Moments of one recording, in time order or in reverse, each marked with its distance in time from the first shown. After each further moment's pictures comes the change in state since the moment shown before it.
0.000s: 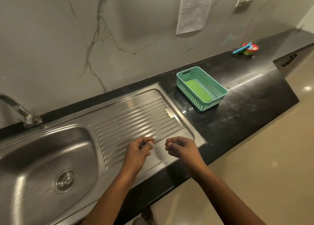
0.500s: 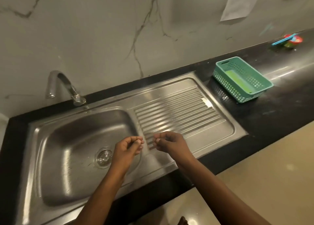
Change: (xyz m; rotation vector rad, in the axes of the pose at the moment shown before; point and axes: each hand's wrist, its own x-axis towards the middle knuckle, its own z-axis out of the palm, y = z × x) left_hand -0.043 -0.032 -0.192 -0.035 0.195 -0.059; right_hand -0.016 0.019 0.192 0.031 -0.216 -0.012
